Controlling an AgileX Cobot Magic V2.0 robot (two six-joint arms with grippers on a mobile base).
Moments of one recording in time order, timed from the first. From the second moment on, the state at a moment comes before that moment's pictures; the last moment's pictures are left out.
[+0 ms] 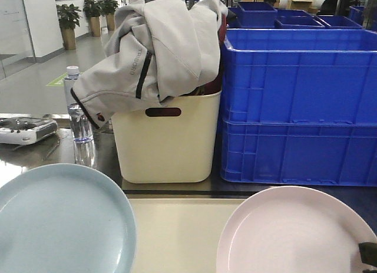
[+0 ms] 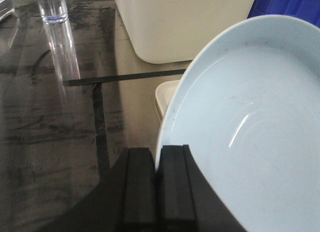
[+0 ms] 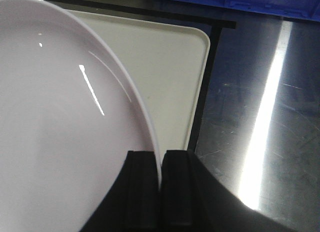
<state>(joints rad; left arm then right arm) -0.16 0.74 -0.79 -0.20 0.57 0.08 0.26 0.84 -0.94 0.05 0.85 0.00</state>
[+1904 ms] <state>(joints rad) -0.27 1.29 -0.93 -0.82 0.44 0.51 0.26 0.81 -1.05 0.13 0.69 0.09</state>
